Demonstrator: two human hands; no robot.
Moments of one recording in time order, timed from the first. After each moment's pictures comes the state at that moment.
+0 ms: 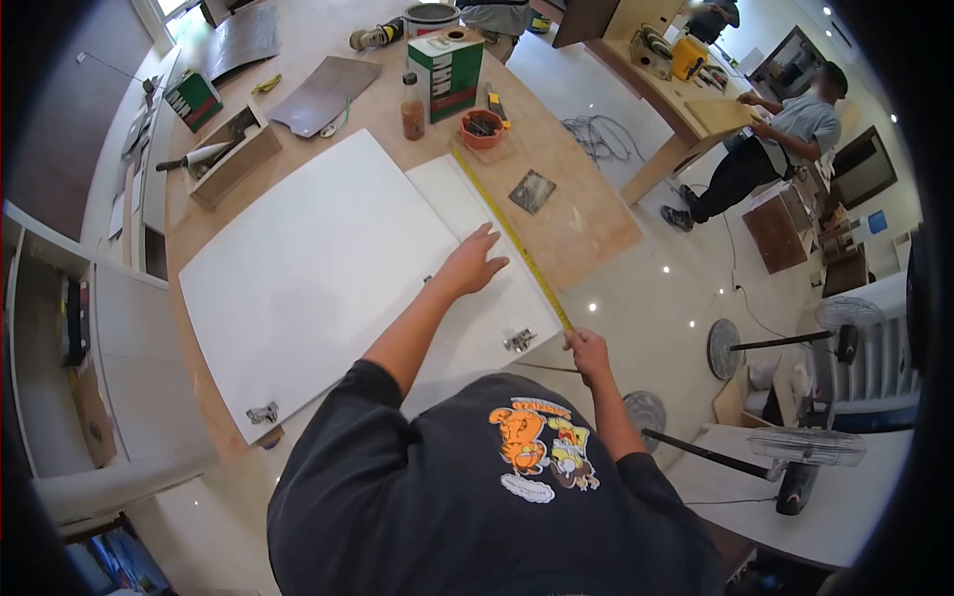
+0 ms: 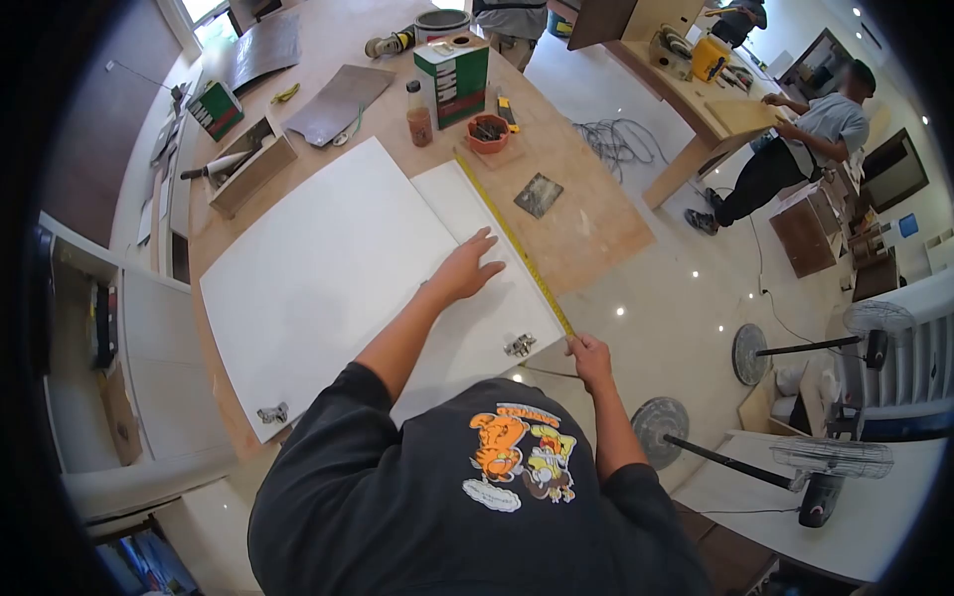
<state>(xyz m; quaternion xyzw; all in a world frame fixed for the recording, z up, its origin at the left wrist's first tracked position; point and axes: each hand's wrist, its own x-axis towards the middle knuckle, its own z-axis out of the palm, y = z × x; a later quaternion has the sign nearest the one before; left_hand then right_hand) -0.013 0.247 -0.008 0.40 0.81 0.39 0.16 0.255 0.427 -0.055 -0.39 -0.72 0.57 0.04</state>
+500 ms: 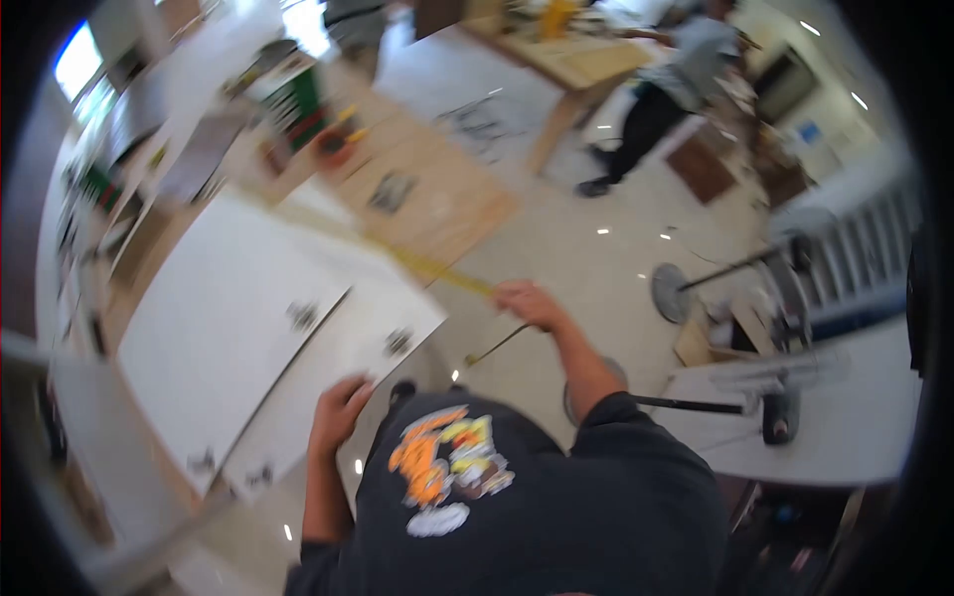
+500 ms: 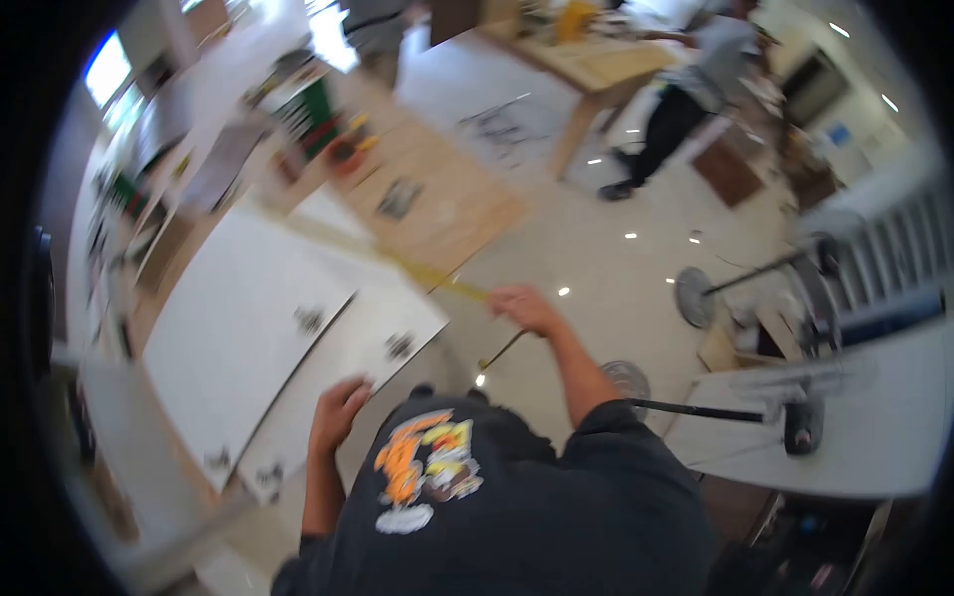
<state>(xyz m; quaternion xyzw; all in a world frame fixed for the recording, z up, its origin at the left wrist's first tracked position) 0.178 0.150 0.023 0.22 0.79 0.49 0.29 0.285 0.564 -0.012 0.00 -0.87 0.47 0.10</state>
